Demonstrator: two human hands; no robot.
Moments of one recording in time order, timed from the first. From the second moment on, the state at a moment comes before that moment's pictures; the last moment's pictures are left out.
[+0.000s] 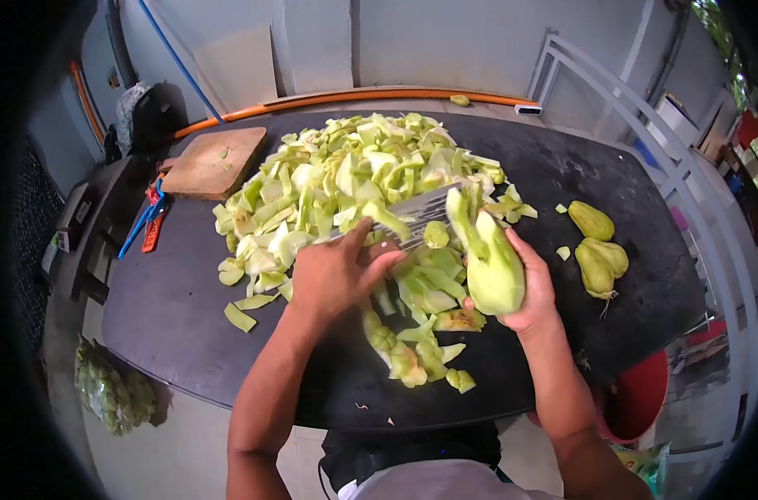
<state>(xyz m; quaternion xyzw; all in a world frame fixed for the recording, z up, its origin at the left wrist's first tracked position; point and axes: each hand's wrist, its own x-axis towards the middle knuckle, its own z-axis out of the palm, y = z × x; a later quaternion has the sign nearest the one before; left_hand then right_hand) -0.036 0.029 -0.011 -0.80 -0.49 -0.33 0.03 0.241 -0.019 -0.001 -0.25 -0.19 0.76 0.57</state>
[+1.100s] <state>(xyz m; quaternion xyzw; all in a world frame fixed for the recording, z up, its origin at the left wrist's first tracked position) -0.014 -0.001 0.003 -0.90 -0.30 -0.32 -0.01 0.248 -0.023 0.007 -0.29 -0.30 0.66 0.62</state>
